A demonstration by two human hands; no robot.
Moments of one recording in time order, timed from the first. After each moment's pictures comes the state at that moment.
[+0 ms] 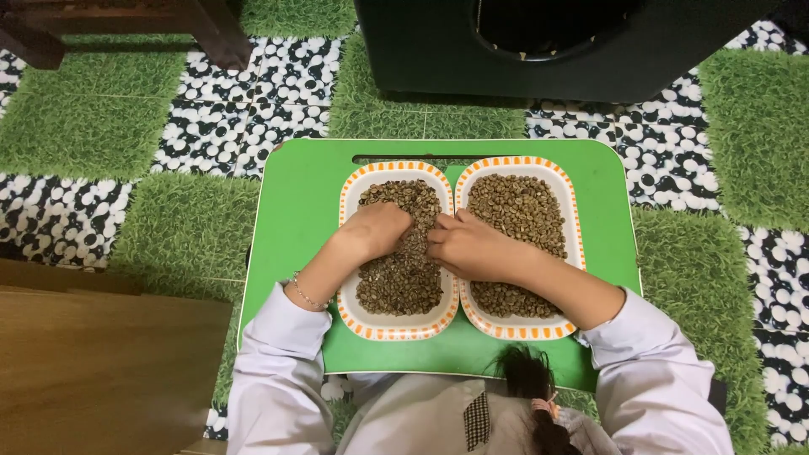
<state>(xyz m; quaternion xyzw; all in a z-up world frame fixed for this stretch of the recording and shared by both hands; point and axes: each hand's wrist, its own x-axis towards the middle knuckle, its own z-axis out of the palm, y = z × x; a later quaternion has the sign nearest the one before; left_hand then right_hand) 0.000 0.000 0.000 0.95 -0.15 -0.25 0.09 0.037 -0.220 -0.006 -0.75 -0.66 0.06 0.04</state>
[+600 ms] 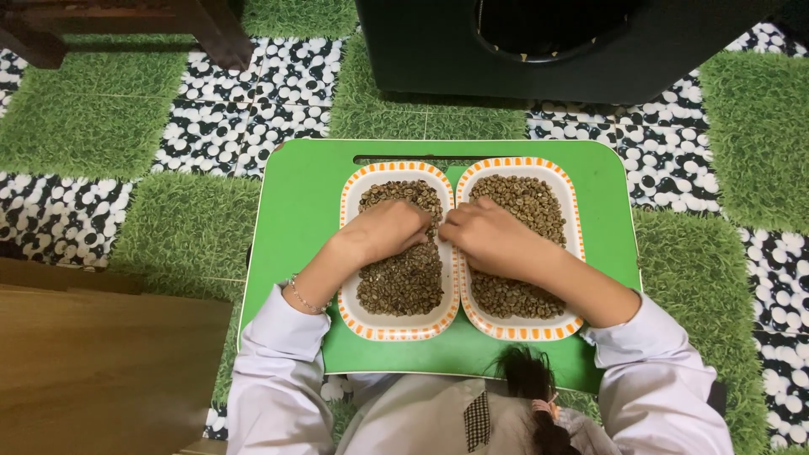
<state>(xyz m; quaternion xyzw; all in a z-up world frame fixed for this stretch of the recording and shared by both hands) -0.011 -0.015 0.054 0.94 -0.21 -0.20 0.16 0.045 -0.230 0.031 -0.80 -0.59 0.09 0.05</state>
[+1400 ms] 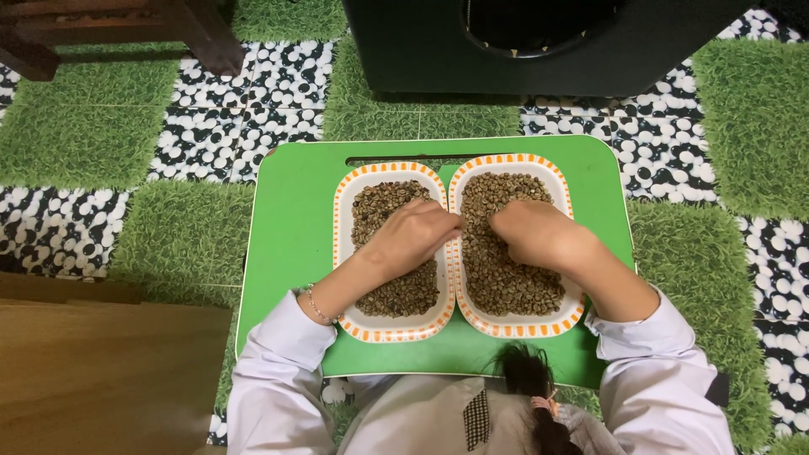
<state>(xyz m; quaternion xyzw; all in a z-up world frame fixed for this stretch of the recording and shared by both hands) -0.015 -0.049 0.001 0.92 -0.30 0.11 0.22 0.067 -0.269 0.058 -0.85 -0.46 0.26 -0.08</state>
